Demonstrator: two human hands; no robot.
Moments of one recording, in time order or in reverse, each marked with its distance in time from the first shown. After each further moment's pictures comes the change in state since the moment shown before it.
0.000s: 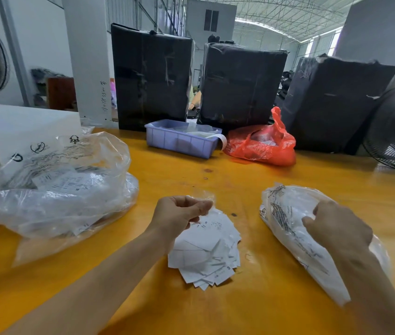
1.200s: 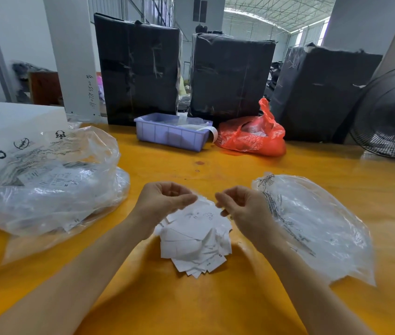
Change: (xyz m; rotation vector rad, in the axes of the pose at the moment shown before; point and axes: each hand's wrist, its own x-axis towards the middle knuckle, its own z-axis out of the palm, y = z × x) left_hand 0.012 0.000 -0.016 0.126 -0.059 0.120; right_hand -0.055 -0.077 0.016 1.218 -0.247 -0.426
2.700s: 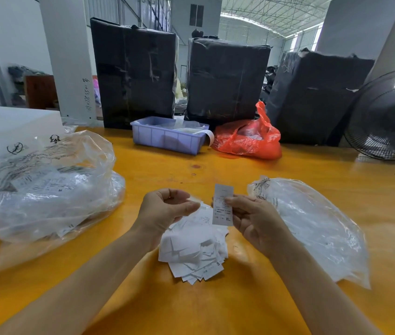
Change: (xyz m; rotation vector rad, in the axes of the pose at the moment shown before) left_hand -0.001 -0.007 0.016 -0.158 0.057 -0.044; right_hand 0.004 -0.004 -0.016 0.877 -0.054 0.463
